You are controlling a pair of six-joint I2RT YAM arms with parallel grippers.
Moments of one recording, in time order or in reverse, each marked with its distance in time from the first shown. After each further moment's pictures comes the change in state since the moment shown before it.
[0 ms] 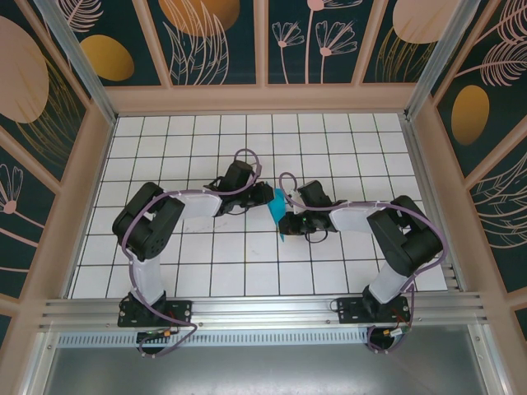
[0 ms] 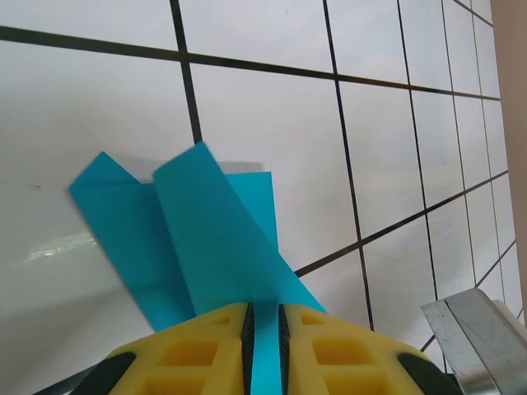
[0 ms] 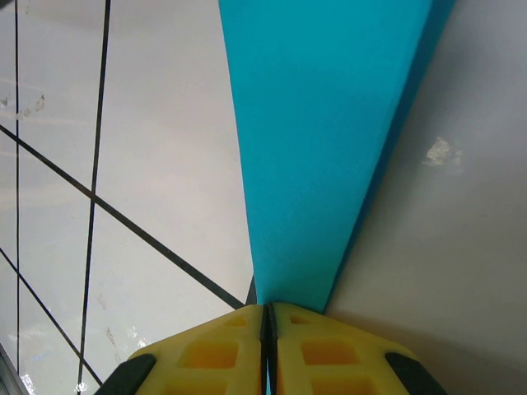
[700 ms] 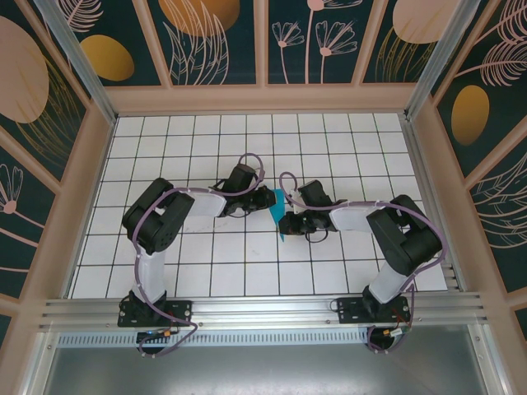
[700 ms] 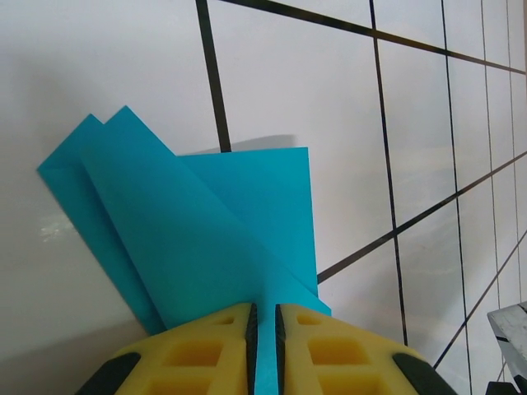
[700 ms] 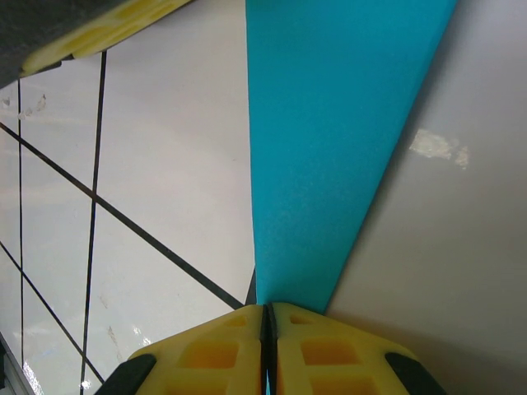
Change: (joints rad) left arm -0.001 0.085 0.021 0.023 0.038 0.000; right arm -0.006 0.008 0.003 0.000 -0.014 -0.002
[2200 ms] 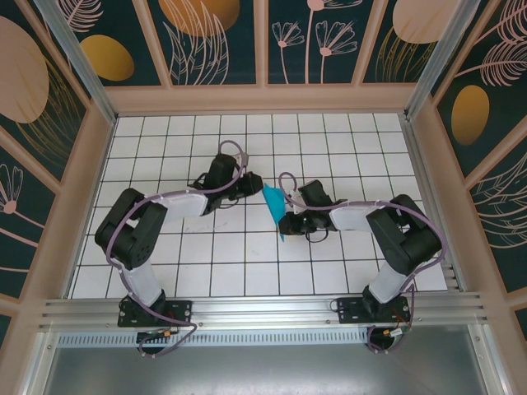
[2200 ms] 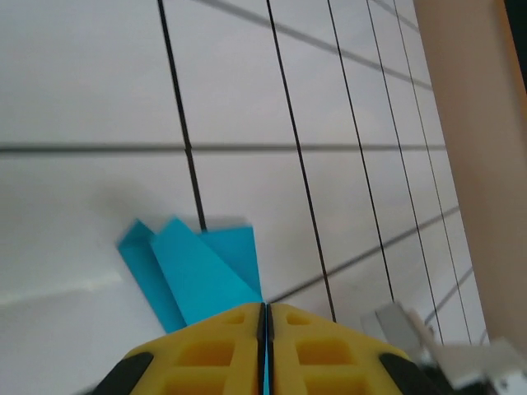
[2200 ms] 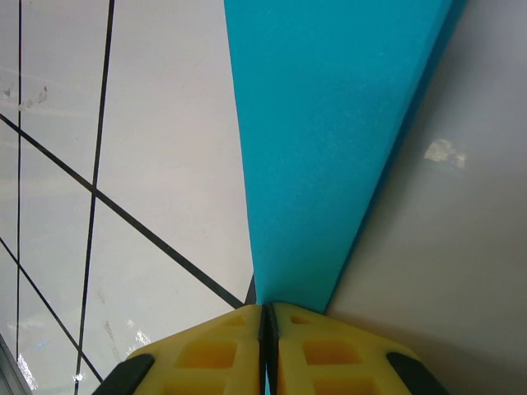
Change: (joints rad) left arm 0.058 -0.212 -0.109 0.053 -0.019 0.007; right arm -0.006 0.006 0.002 -0.007 -0.009 -0.032
